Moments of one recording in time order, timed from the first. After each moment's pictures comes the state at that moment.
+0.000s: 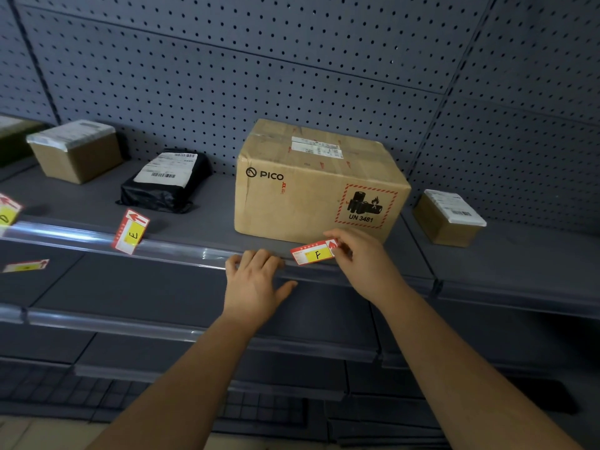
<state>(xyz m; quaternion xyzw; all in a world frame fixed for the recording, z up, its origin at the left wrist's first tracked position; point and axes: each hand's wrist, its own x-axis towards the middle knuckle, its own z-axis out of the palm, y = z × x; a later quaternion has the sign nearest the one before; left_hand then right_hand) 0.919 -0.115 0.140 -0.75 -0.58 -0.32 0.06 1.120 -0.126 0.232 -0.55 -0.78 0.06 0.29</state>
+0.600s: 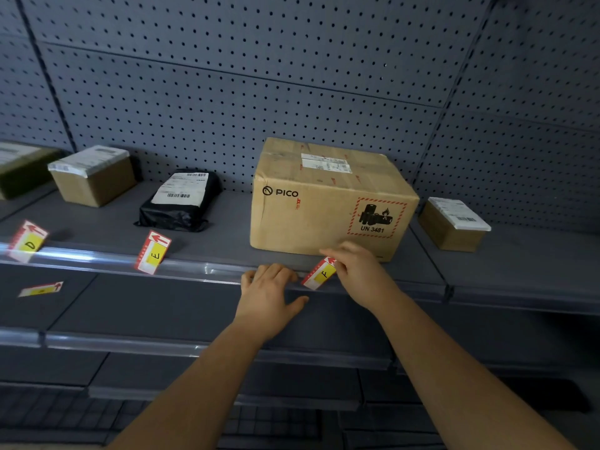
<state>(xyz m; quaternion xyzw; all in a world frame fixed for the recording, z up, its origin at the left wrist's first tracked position) 0.896 -0.120 0.156 -0.78 -0.54 -0.30 -0.03 1.092 -0.114 0.219 -0.58 -0.78 0.06 0.21</state>
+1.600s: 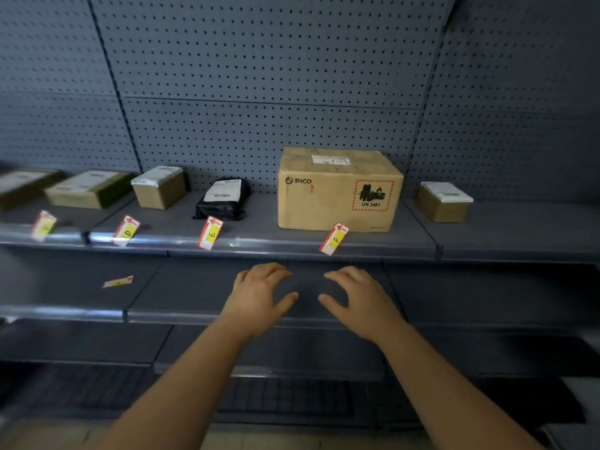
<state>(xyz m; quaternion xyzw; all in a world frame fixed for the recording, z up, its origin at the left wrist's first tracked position) 0.813 -0.272 0.188 -0.82 -0.51 -0.27 -0.02 1.046 -0.288 0.184 -0.57 -0.78 0.05 0.25</state>
